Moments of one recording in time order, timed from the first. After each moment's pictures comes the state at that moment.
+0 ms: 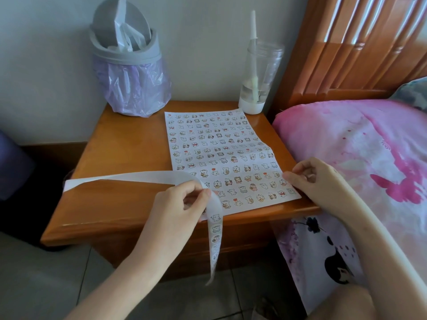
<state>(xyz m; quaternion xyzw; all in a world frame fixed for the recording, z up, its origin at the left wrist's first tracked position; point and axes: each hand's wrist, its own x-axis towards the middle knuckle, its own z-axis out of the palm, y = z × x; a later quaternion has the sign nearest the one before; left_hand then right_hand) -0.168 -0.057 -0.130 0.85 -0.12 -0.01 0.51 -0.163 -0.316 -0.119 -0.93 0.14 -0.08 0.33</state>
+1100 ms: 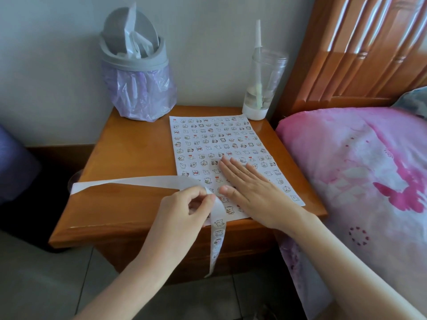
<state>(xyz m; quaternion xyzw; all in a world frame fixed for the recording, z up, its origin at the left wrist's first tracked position) -0.166 -0.056 -0.133 0.85 -0.11 0.00 0.52 -0.134 -0.237 -0.139 -0.97 -0.18 0.06 0.12</state>
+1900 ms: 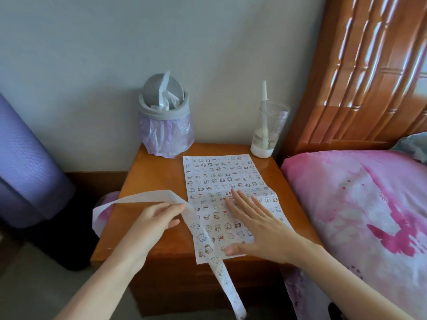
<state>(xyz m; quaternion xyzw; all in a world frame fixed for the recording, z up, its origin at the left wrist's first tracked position) -0.144 0.007 -0.103 0.72 0.05 -0.12 0.68 -0.146 -0.240 -0.111 -0.96 -0.25 0.09 0.08</state>
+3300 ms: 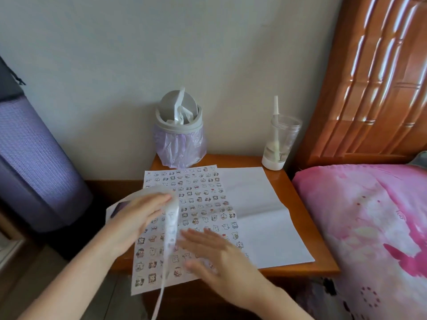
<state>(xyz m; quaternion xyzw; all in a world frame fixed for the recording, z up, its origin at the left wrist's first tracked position) -0.133 0.049 -0.064 0.70 0.00 -0.11 0.71 -0.170 -0.147 -0.116 -0.89 -0.33 0.00 0.31</state>
